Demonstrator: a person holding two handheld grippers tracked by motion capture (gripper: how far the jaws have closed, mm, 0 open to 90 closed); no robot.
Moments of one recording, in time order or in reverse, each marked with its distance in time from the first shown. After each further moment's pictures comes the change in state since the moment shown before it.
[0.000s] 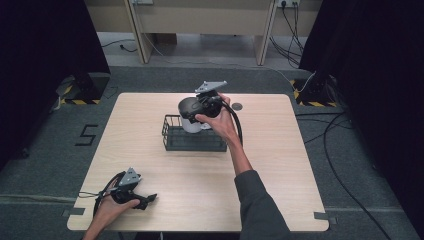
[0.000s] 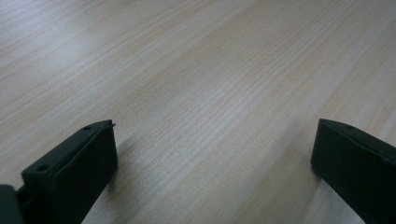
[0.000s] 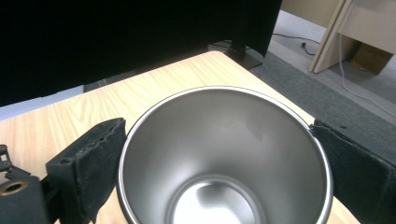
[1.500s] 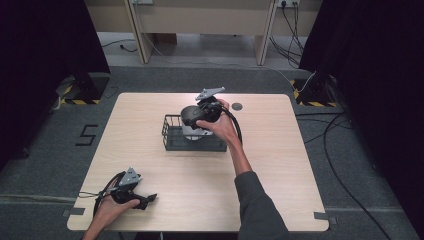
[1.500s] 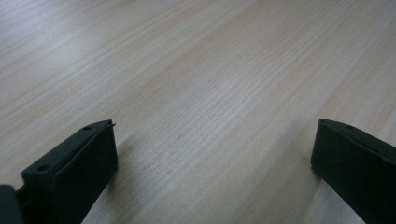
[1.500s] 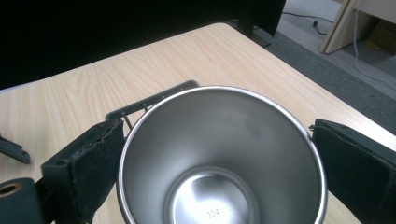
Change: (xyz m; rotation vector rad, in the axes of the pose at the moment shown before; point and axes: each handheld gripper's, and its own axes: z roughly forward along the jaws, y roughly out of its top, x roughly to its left) left arm 0.000 0.000 0.000 -0.001 0.001 -0.001; right arm -0.006 -0.024 0.015 0.072 0.023 0.006
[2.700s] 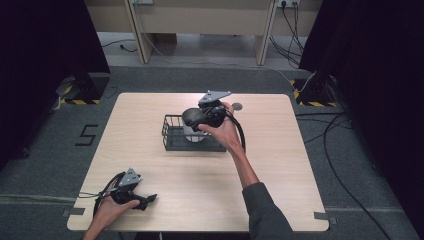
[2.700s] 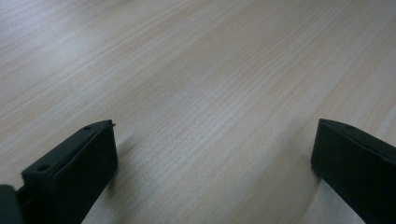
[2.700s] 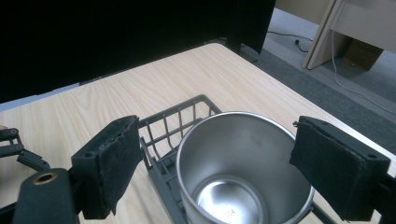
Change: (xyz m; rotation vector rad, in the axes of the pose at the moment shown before) left arm -0.001 -0.001 -0.001 0.000 0.000 0.001; right arm 0.028 0.001 -0.034 -0.072 -0.058 0.002
